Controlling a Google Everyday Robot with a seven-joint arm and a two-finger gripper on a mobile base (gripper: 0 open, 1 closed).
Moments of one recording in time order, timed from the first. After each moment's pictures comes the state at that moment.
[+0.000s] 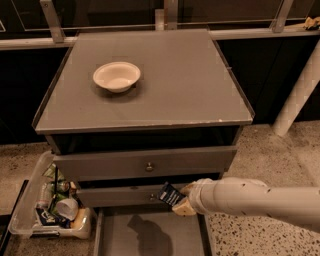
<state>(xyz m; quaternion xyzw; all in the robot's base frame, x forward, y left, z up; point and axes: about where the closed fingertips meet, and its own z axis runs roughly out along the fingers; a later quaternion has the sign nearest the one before) 0.475 -0.099 0.561 -0.48 0.82 0.07 0.30</state>
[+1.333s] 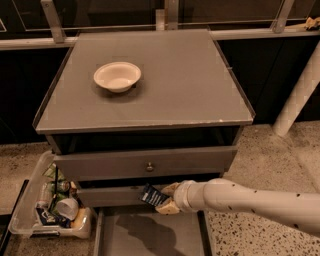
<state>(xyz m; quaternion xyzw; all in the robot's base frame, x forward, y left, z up) 0.503 -0.040 0.509 -0.52 0.76 0.15 0.36</state>
